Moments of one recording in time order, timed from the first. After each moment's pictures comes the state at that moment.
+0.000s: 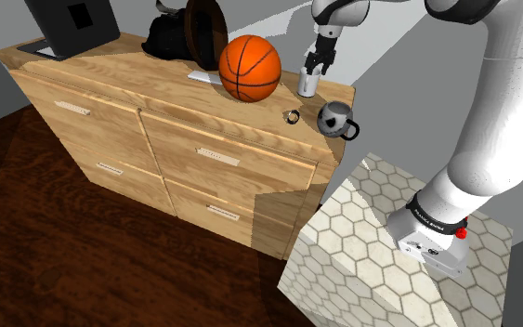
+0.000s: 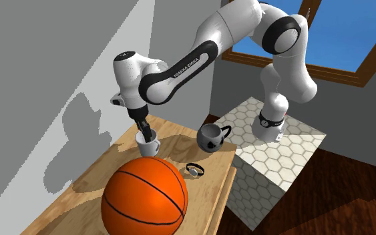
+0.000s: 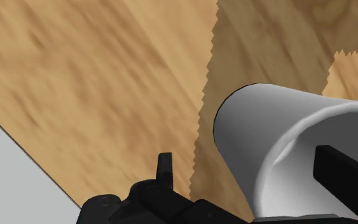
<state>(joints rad) -0.22 0.44 -0.28 -1.70 0.22 2.10 -0.40</state>
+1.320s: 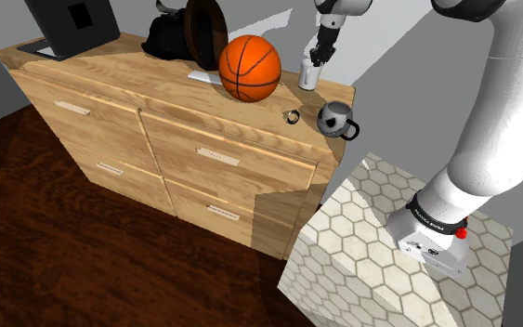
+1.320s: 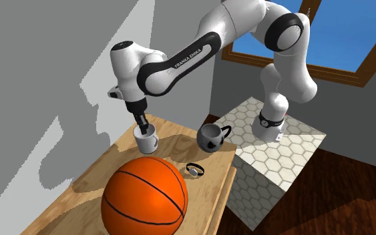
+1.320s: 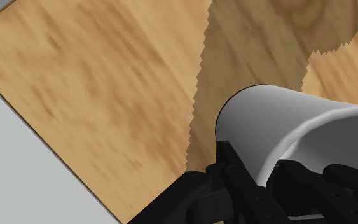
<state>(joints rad) -0.22 0.41 -0.28 -1.66 0.20 2.04 -0.39</state>
